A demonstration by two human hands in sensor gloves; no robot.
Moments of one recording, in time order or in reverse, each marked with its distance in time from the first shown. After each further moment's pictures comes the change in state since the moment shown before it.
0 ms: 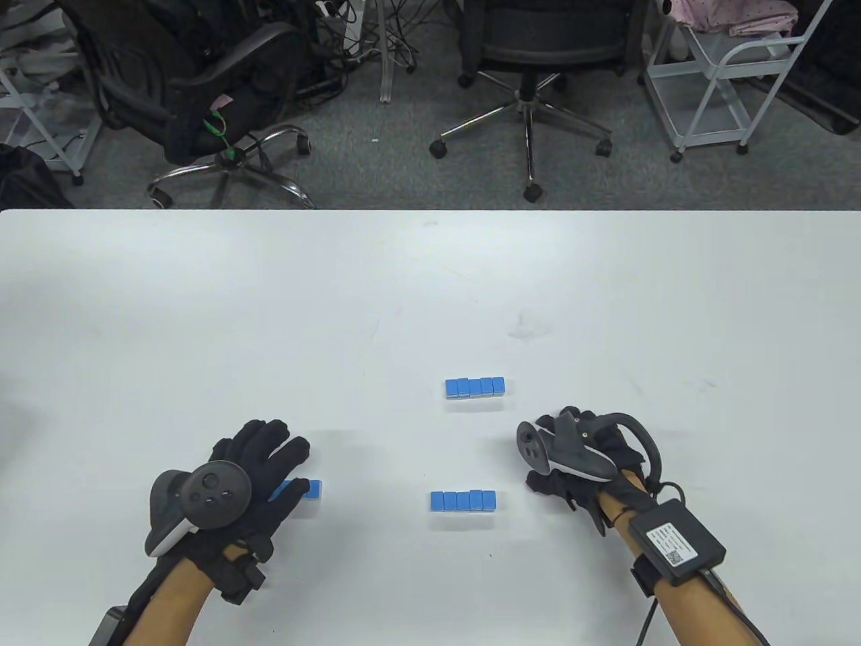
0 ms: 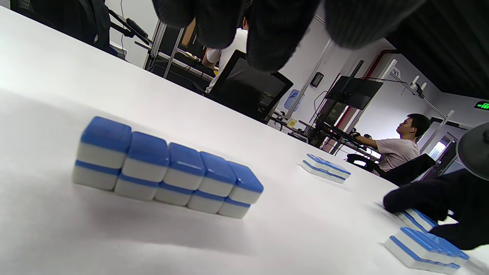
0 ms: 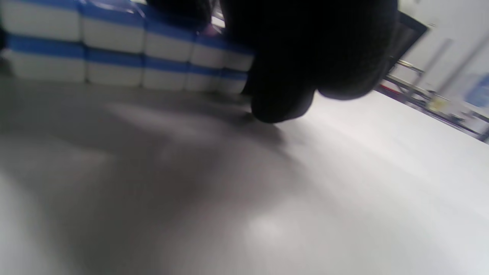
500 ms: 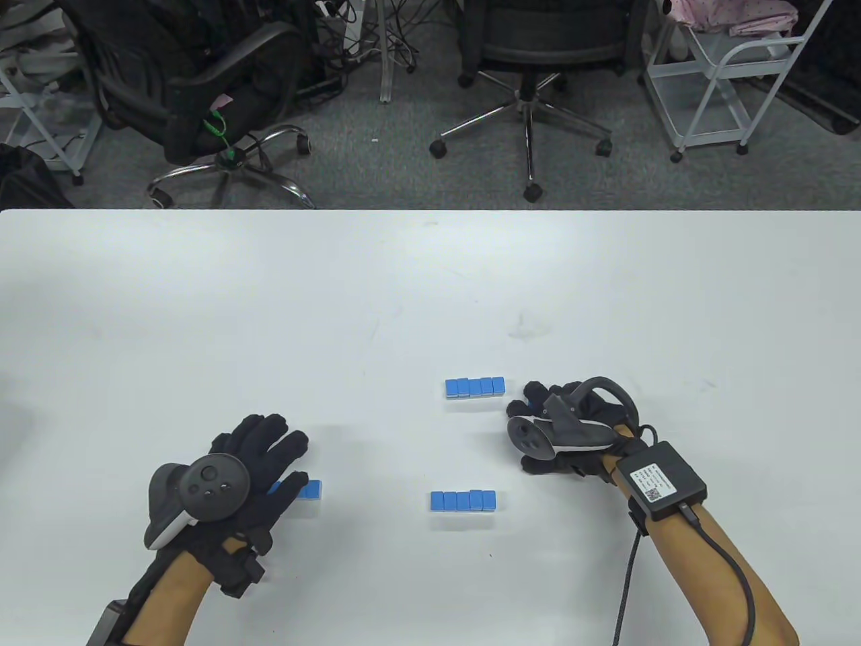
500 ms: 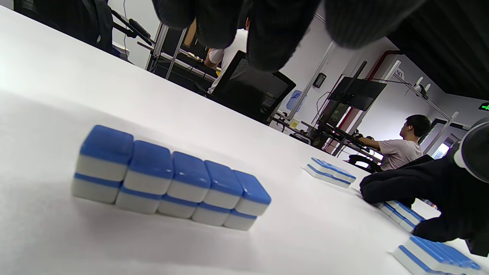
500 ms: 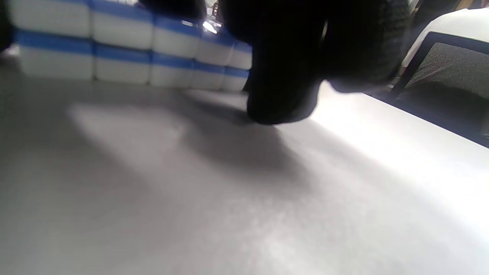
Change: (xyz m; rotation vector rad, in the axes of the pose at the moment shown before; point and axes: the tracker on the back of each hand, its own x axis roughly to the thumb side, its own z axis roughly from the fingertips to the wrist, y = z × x) left_hand -0.002 0.005 -0.006 0.002 0.010 0.004; right_hand -0.002 -0.002 -0.028 -0.153 -0.327 0.044
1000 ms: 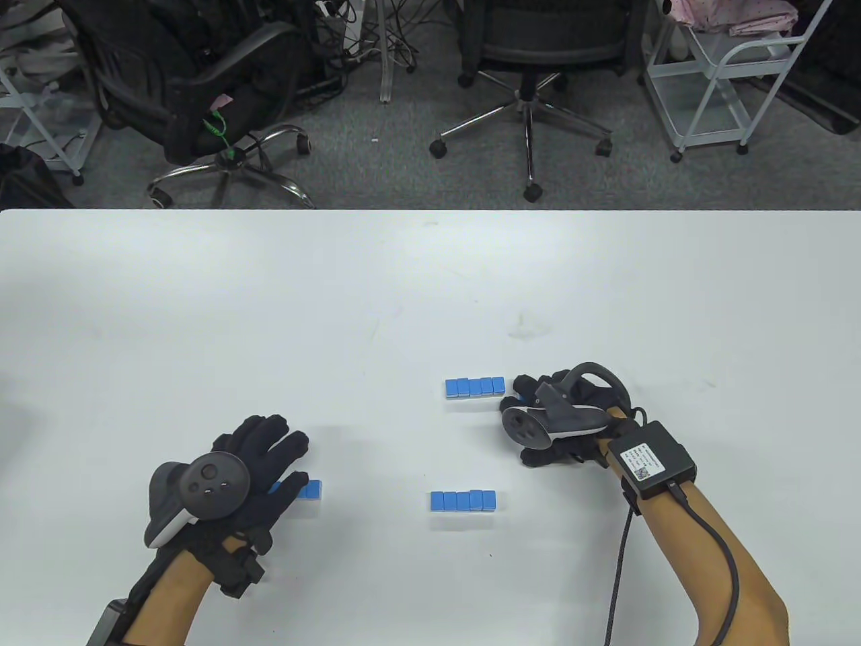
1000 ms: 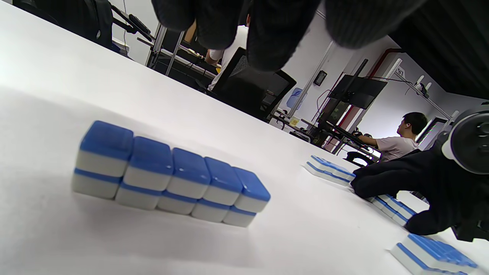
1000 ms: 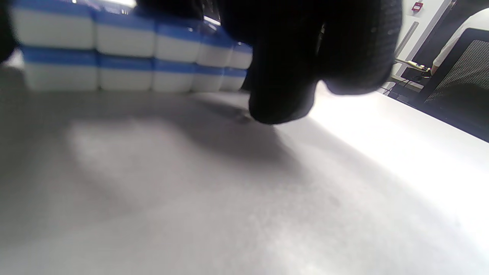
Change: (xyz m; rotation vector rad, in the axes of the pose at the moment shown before) left_hand 0.000 0.001 -0.001 -0.013 0.000 0.006; right_hand -0.004 -0.003 -0.015 0.020 -0.073 0.015
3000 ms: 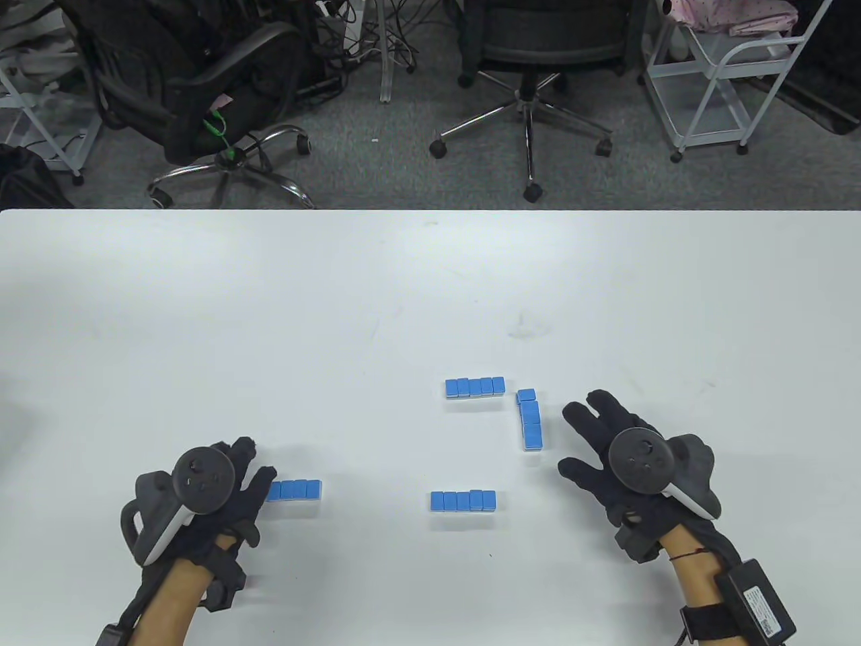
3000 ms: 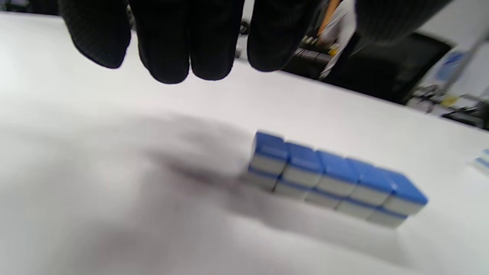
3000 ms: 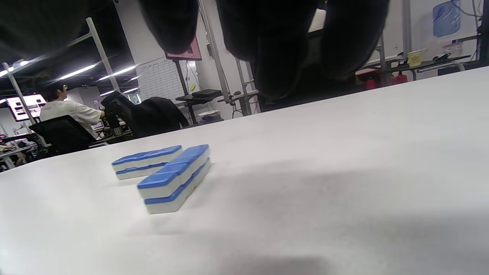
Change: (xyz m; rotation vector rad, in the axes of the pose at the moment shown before) left_hand -0.021 0.004 0.020 -0.085 0.549 -0.127; right_hand -0.022 -0.015 0.139 -0.255 0.538 -0.610
